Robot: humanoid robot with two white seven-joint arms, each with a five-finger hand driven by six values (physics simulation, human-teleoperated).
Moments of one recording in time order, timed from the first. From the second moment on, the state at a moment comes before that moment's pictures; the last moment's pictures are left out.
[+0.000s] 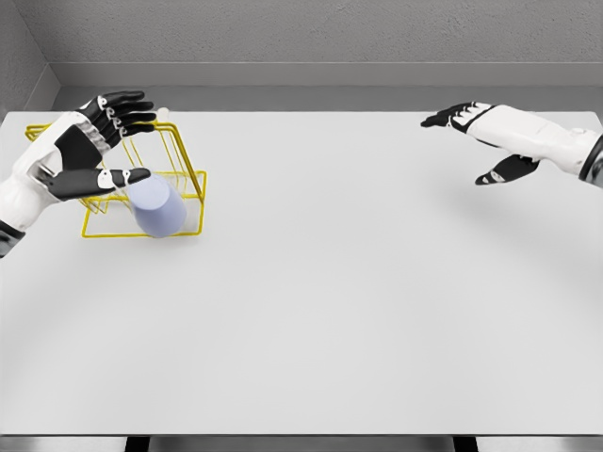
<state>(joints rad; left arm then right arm) -0.22 0.78 -0.29 -1.67 0.82 -0.17 -0.35 -0.84 -0.88 0.90 -1.20 0.17 -0.61 0.22</state>
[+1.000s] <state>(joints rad) -0.21 0.80 -0.27 -1.74 0.82 -0.24 -0.55 -0.84 -0.88 0.90 -1.20 0.17 -0.61 0.22</state>
